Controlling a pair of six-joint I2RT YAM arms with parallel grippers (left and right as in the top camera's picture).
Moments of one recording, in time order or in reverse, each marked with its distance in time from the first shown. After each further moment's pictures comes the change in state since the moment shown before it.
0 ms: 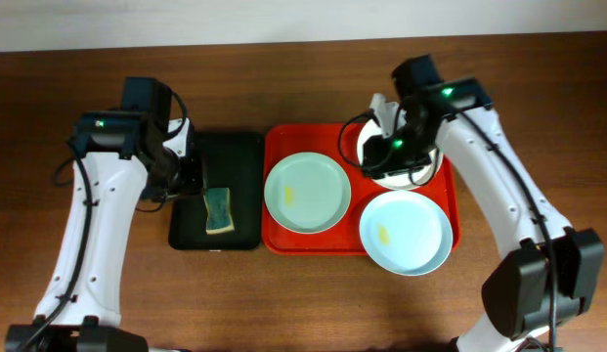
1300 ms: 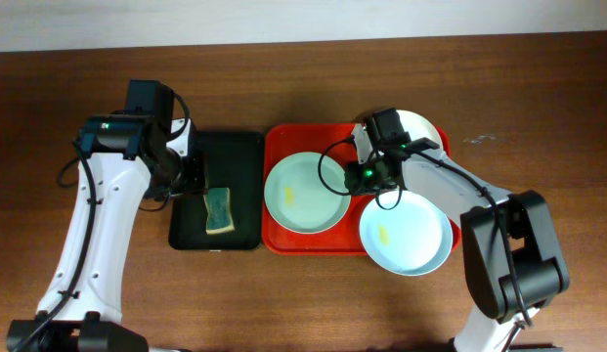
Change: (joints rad) left arm 0.000 0.002 -0.032 0.059 -0.003 -0.007; right arm 0.050 0.102 -0.431 0.708 0.013 0.176
